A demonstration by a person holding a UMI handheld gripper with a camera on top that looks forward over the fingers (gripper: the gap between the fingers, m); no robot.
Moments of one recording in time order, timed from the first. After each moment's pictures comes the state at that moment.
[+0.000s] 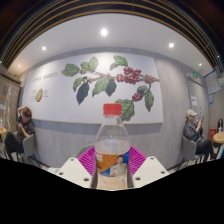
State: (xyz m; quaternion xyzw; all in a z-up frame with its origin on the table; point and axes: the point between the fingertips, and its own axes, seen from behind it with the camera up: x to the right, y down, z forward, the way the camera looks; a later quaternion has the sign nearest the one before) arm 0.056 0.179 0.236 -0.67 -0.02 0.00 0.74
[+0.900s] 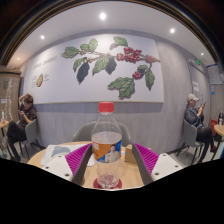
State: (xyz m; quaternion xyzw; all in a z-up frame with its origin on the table) arm 0.075 0.148 0.138 -0.74 -0.02 0.01 0.67
